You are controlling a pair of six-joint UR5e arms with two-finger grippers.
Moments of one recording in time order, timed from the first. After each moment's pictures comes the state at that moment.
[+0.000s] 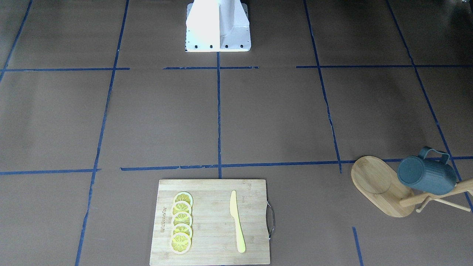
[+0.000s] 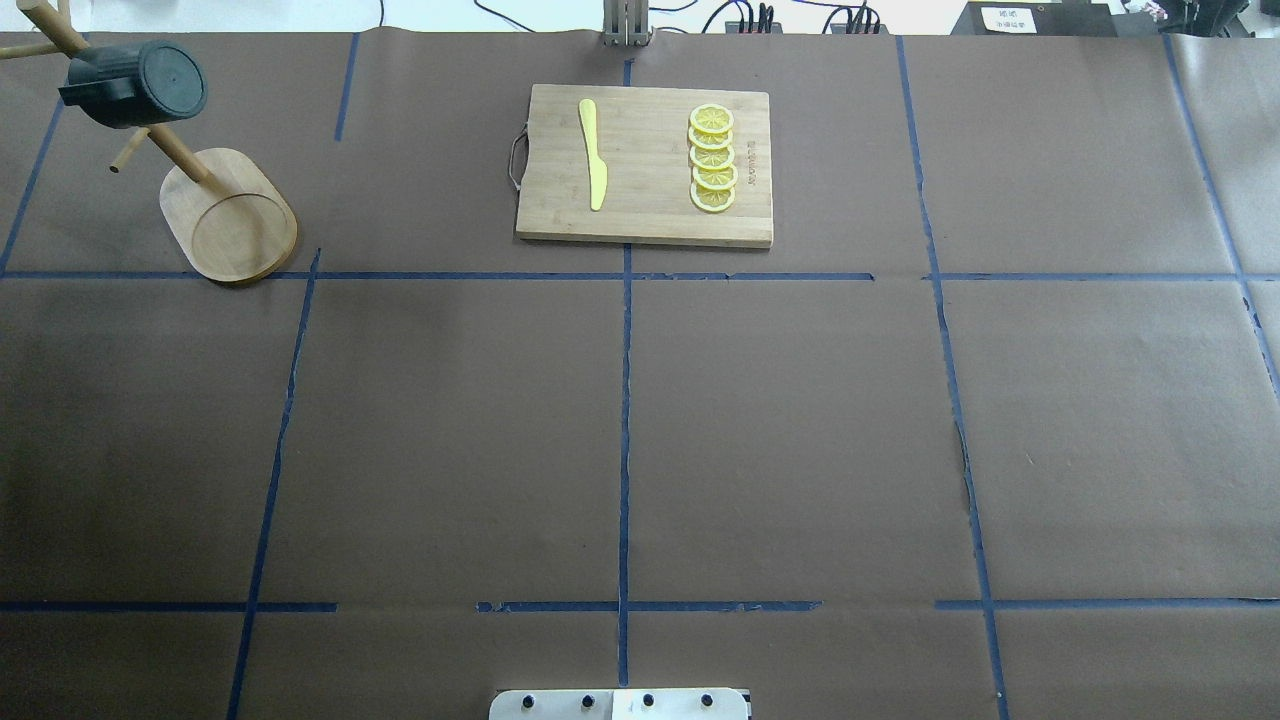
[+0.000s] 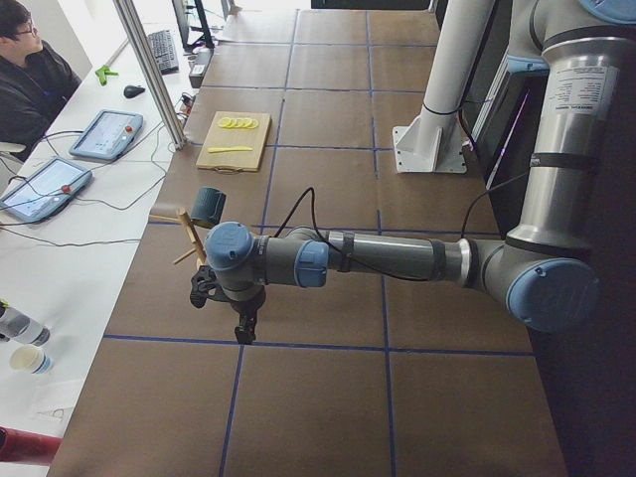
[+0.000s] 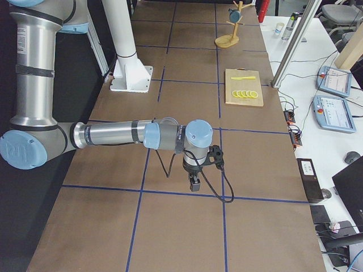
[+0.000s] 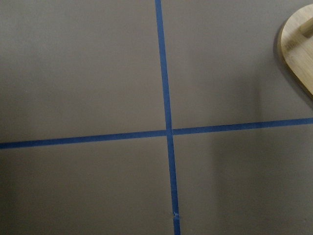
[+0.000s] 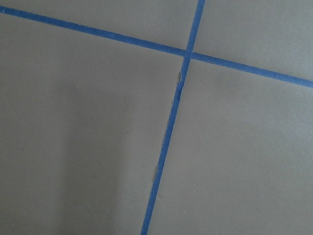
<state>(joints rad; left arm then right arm) -1.56 -1.64 -1.55 -1.56 -2.39 0.01 1.56 -1.69 1.81 -1.74 2.32 -0.25</state>
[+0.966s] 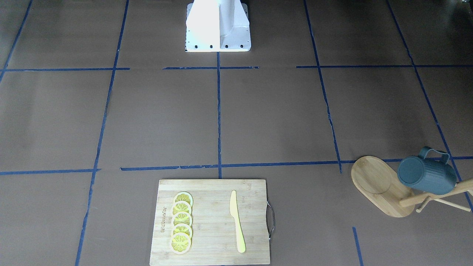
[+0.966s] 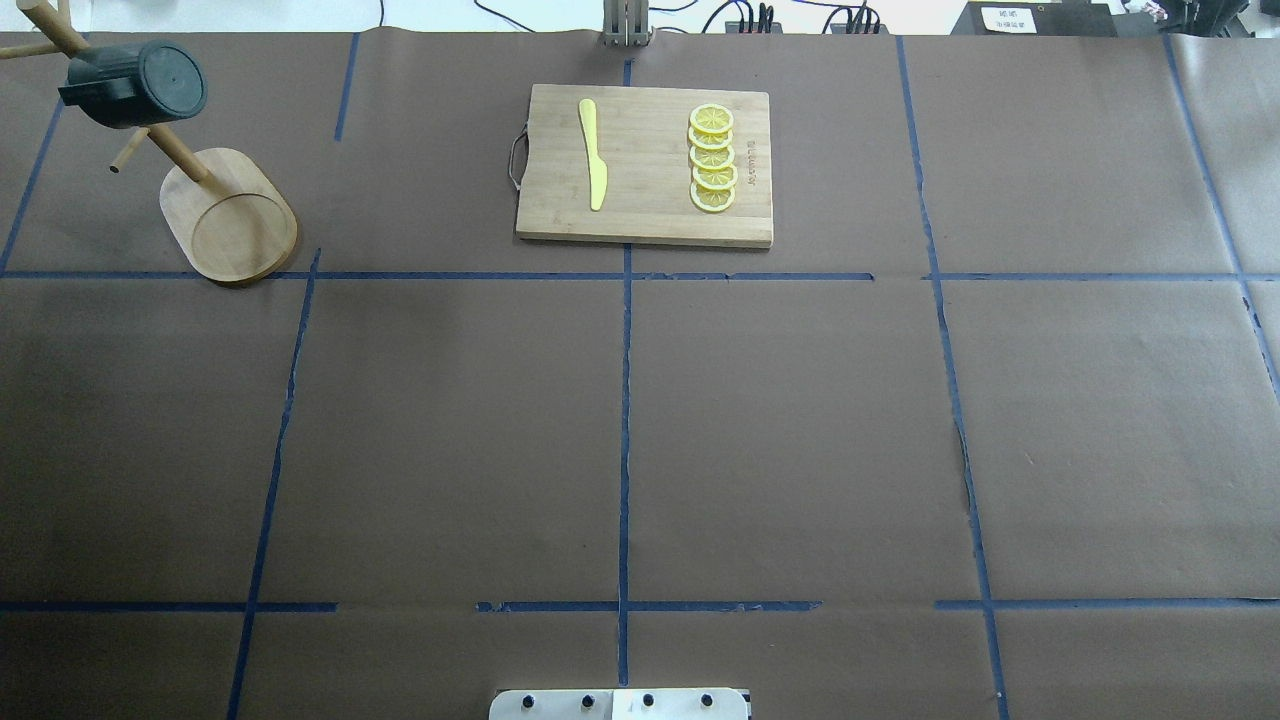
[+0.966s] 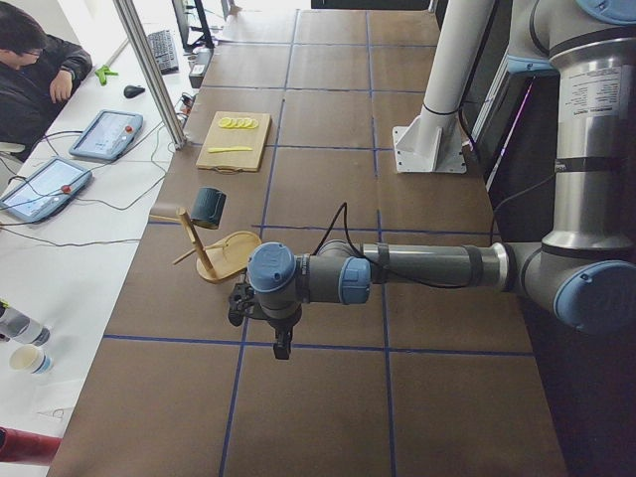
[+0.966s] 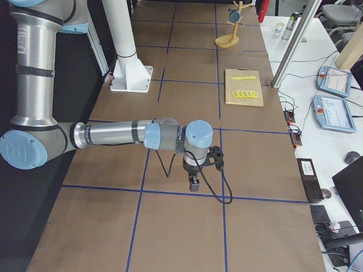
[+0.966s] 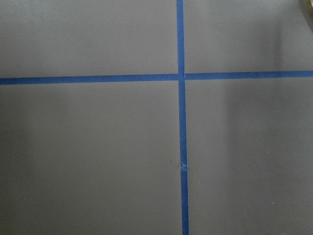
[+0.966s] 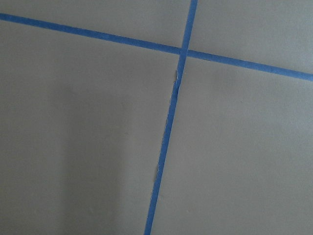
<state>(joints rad) -1.56 -1.49 -1.64 -1.59 -2.39 0.01 1.56 -1.69 1.80 -1.74 2.32 -0.21</state>
